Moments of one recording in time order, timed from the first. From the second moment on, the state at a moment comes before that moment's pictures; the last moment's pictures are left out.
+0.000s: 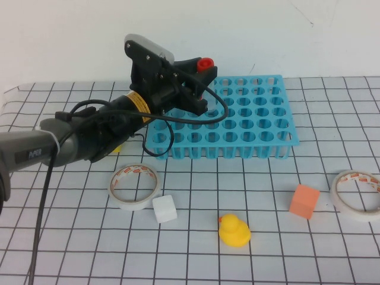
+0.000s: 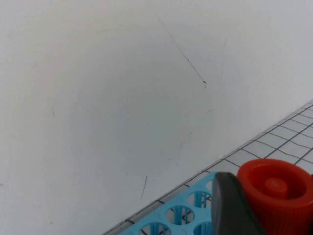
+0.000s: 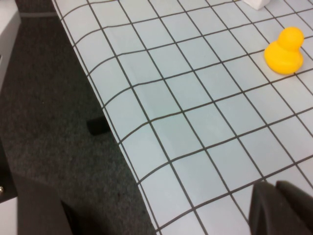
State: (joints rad) right arm 0.54 0.28 -0.46 0.43 0.98 -0.69; left arm -0.30 2.08 -1.39 0.72 -0.86 -0.65
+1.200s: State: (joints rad) right arm 0.54 0.28 -0.46 0.43 0.98 -0.69; left arm -0.38 2.08 -1.40 0.54 -0.74 -0.48
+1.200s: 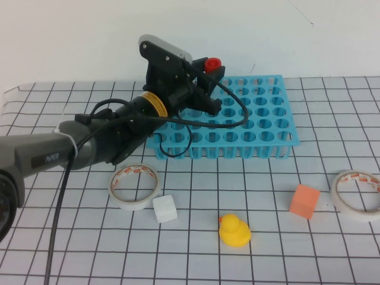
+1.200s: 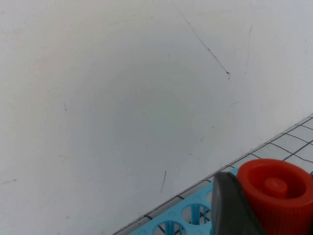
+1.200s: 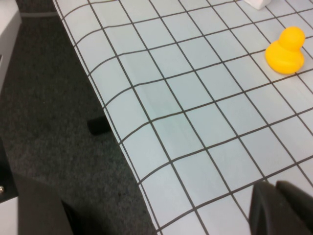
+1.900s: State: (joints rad) right arm 0.54 0.28 -0.45 0.43 0.98 -0.69; left arm -0.38 2.08 -1.41 0.60 -0.69 -0.56
